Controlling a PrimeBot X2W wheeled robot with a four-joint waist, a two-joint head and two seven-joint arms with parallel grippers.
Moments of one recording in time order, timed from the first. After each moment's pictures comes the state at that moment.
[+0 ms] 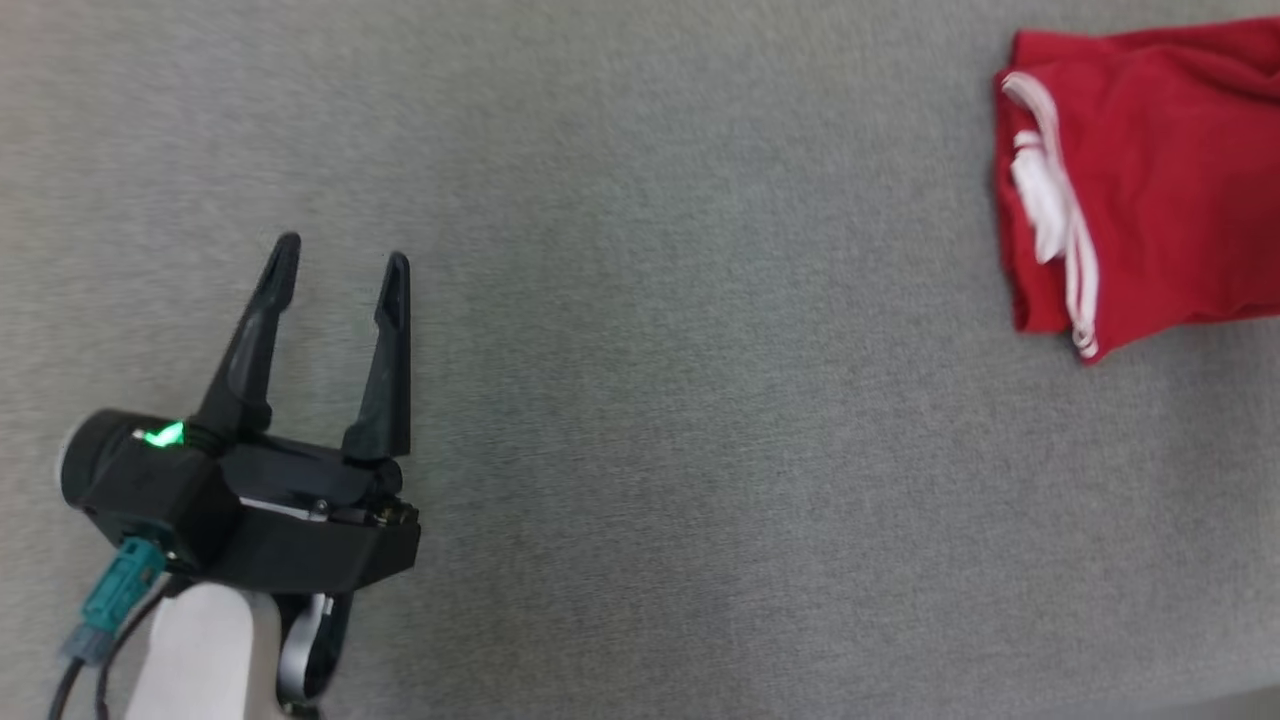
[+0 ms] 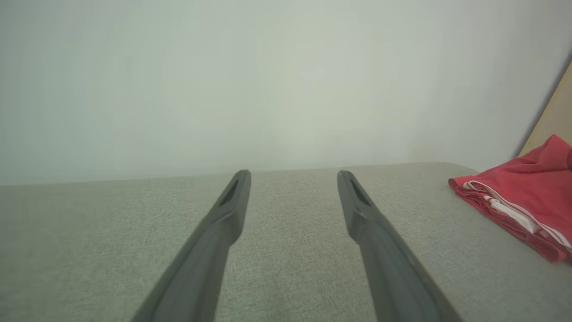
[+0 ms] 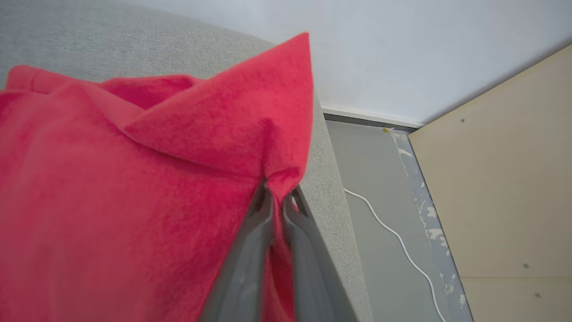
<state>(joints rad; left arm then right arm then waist) -0.35 0.10 -0.08 -0.04 -0.17 -0.13 -0.26 -0.87 -0.61 0.08 0.62 0.19 0.13 0.39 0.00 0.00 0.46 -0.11</state>
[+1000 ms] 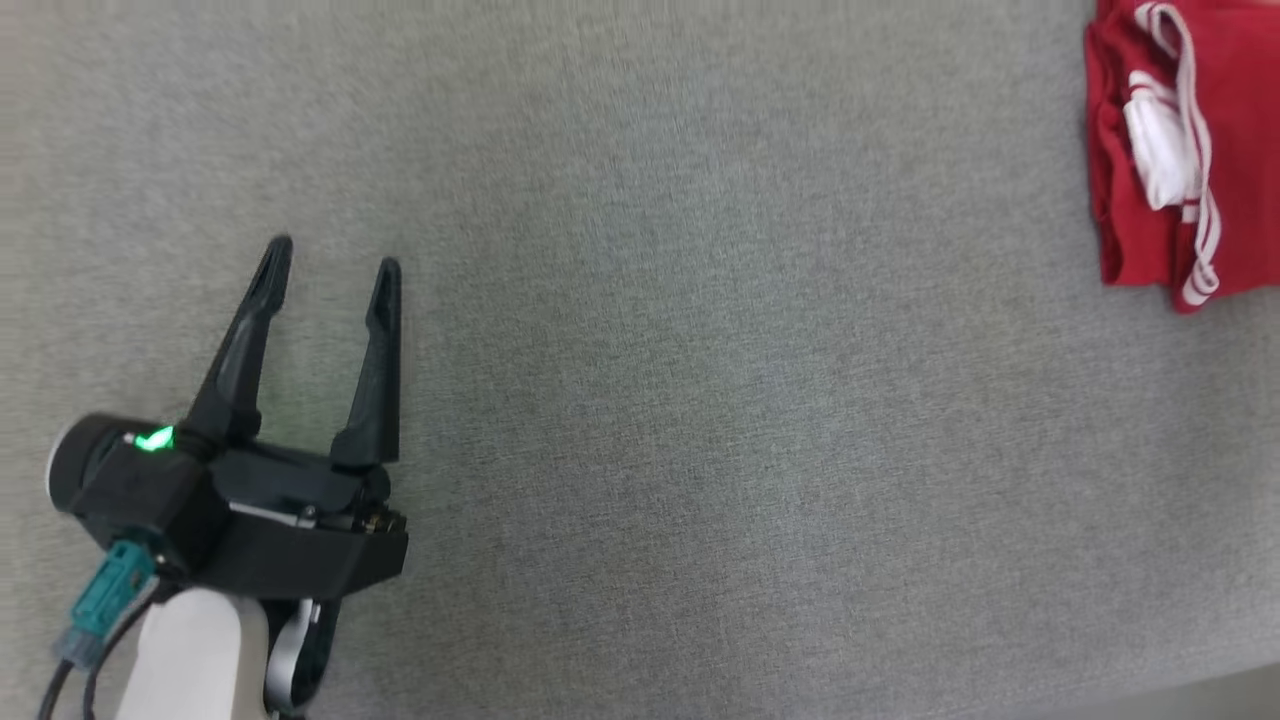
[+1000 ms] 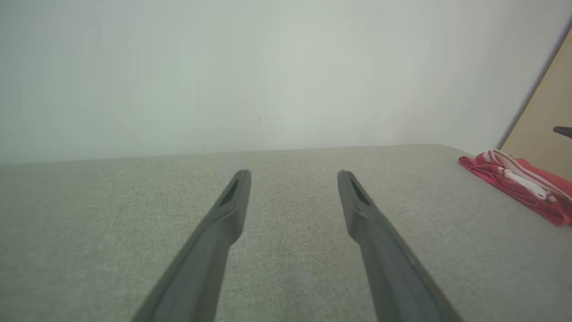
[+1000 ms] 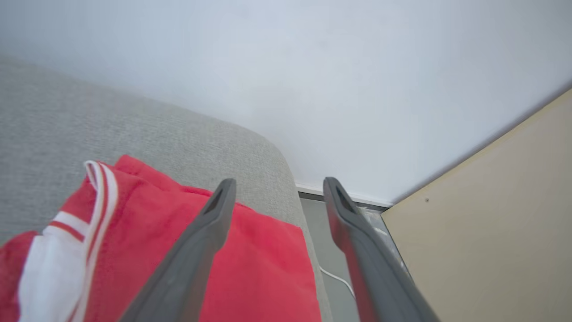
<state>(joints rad) -0.35 0.14 -0.09 -0.04 -0.19 -0.13 -0.26 -0.91 -0.56 0.00 0.72 0.04 0.13 -0.09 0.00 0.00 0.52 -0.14</state>
